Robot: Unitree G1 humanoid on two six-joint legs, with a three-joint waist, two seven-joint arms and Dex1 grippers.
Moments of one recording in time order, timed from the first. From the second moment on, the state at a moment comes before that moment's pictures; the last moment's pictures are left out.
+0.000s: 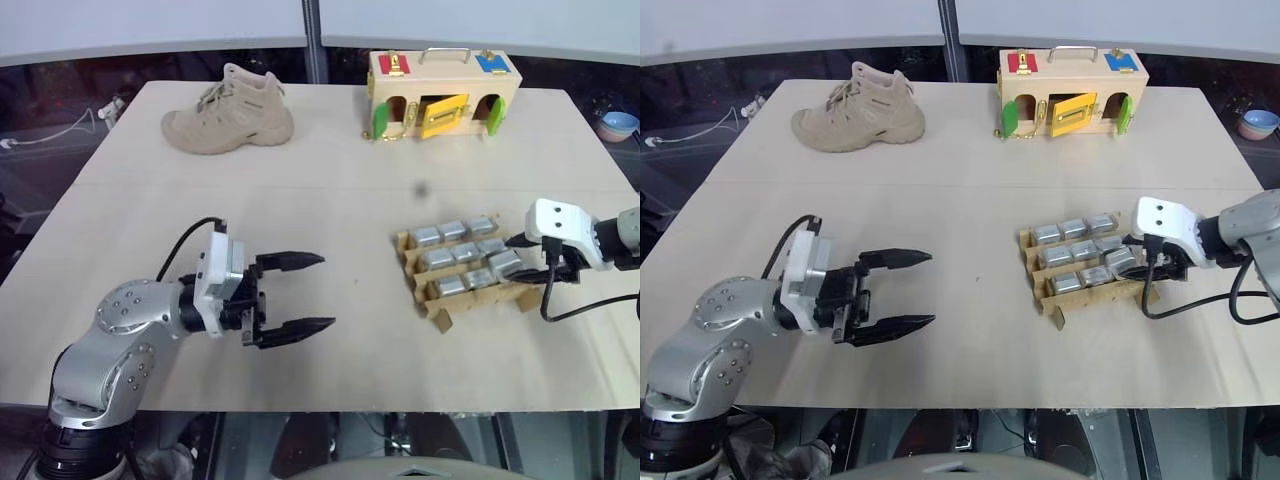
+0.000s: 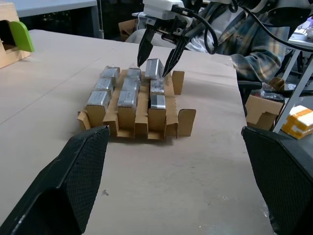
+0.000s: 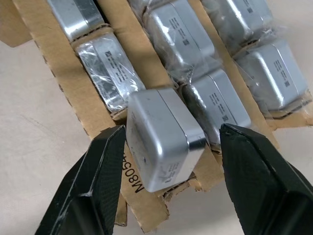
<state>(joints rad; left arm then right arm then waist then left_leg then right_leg) -0.05 0.71 0.19 -0.53 -0.68 0.47 -1.16 -0.49 -1.12 0.16 -0.04 0.18 0.42 1.33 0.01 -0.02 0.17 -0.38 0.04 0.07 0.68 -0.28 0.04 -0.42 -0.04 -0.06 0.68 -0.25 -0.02</state>
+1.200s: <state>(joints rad) -0.06 0.71 0.15 -0.53 -0.68 0.43 -1.13 -0.47 -1.08 0.12 0.07 0.21 0.19 1.42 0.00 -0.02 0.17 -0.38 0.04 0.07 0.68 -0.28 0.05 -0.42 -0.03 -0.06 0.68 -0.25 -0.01</state>
